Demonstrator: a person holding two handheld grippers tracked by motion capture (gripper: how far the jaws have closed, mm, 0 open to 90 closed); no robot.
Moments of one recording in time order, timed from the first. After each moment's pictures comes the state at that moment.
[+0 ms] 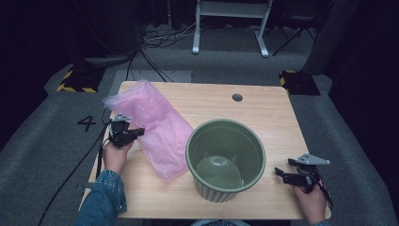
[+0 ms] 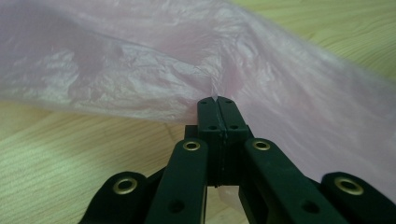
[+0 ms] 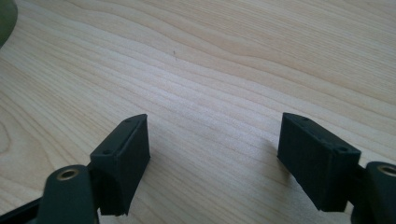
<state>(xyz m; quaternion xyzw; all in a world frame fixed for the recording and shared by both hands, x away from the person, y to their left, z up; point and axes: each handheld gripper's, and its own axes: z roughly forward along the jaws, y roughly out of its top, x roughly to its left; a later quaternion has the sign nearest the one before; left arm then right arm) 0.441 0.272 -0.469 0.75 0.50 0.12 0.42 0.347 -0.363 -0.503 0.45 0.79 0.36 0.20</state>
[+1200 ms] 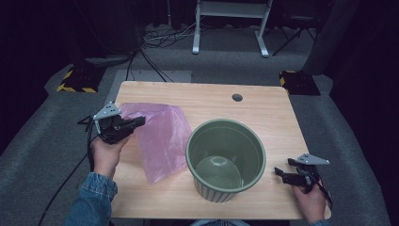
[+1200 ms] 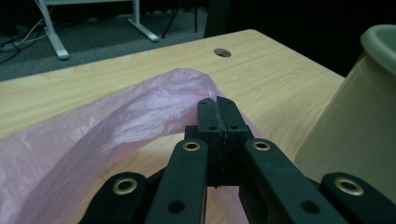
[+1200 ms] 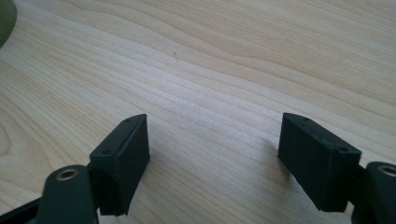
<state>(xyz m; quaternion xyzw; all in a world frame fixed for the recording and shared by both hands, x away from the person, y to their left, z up) 0.391 0.260 -0.371 0.74 0.40 0.16 0.52 0.347 -0.361 -0.503 0.45 0.79 0.36 0.20</state>
